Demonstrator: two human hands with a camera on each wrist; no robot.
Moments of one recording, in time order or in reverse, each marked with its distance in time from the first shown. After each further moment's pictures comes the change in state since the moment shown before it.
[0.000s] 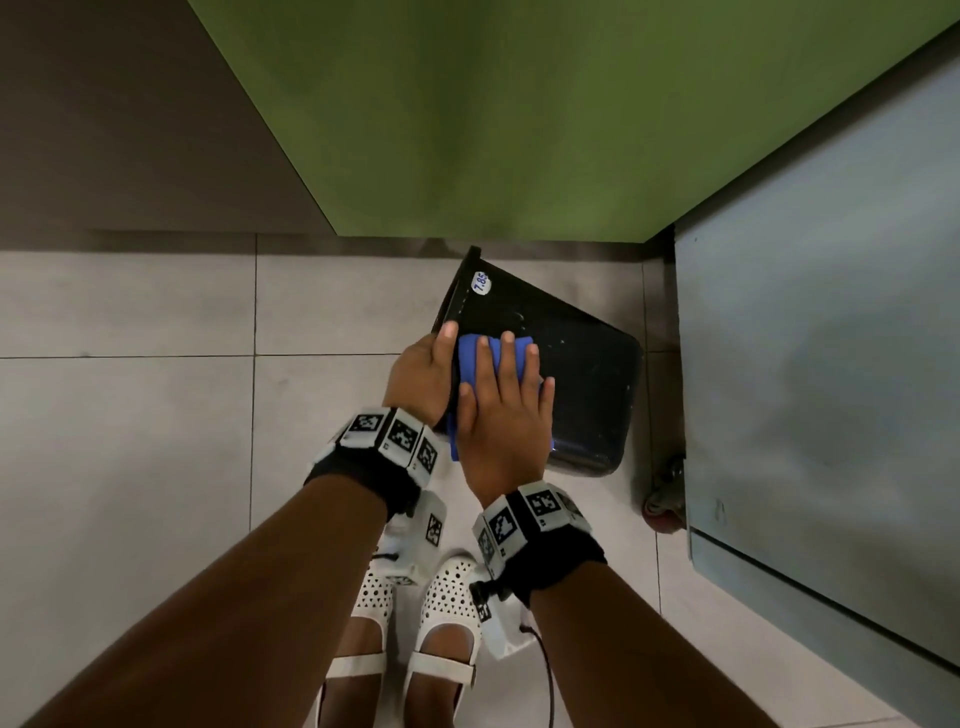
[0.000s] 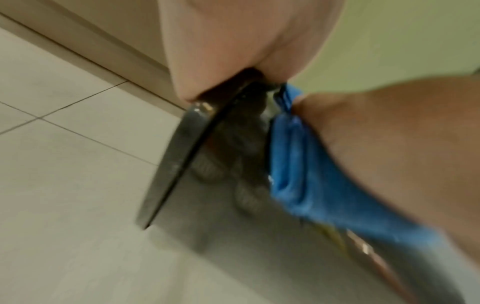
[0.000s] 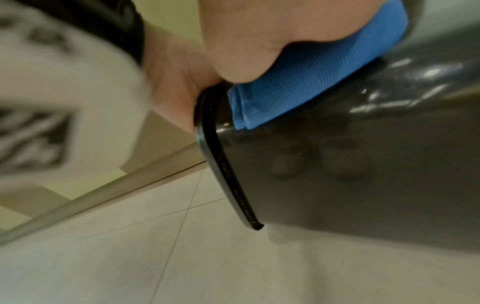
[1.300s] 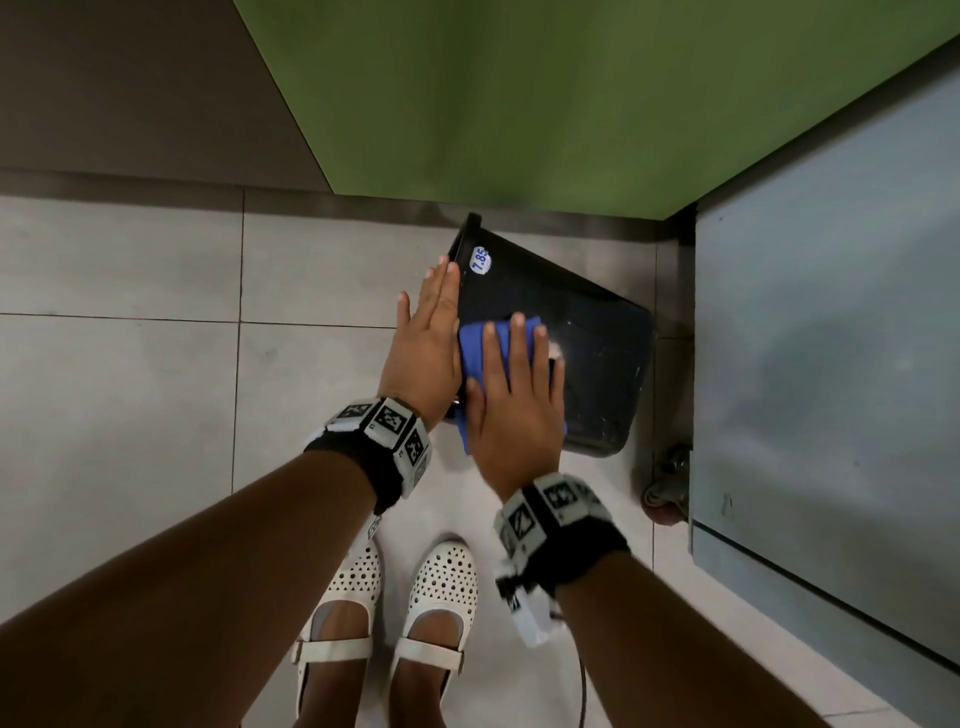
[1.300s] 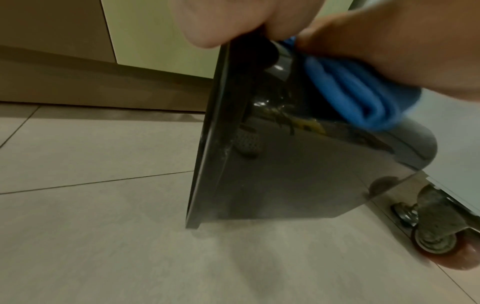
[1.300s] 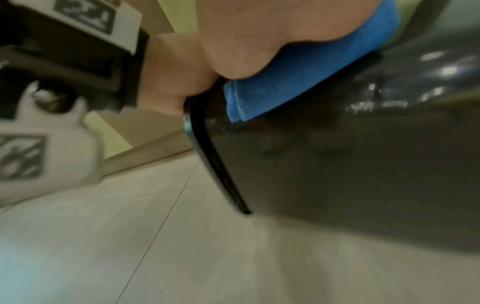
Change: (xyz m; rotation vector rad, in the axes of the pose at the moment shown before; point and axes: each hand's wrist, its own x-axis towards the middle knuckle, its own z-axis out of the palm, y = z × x) left_hand 0.006 -0.027 0.006 0.483 -0.029 0.407; right_hand -0.004 0.020 0.012 -0.108 -0.058 -0.126
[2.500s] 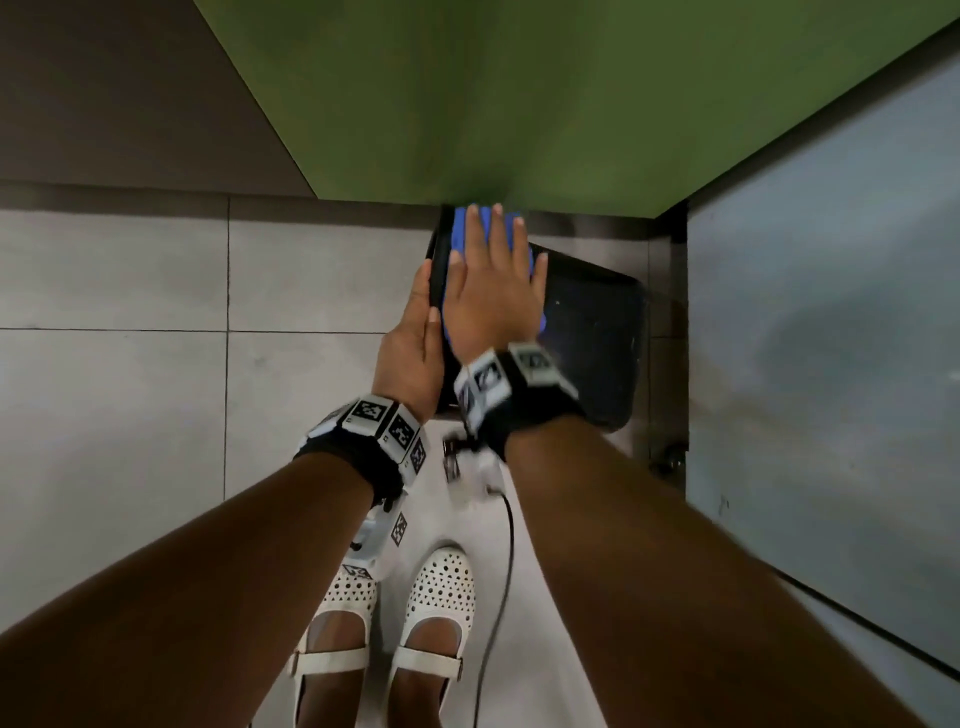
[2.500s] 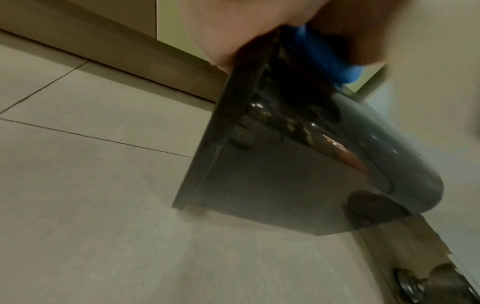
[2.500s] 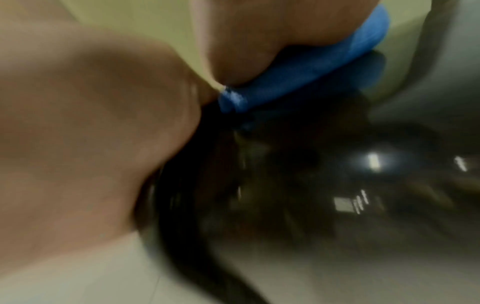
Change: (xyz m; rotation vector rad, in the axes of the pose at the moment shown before) left_hand 0.005 0.001 0.002 -0.538 0.155 -0.129; right_hand 0.104 -0.022 -0.038 0.166 0.051 0.120
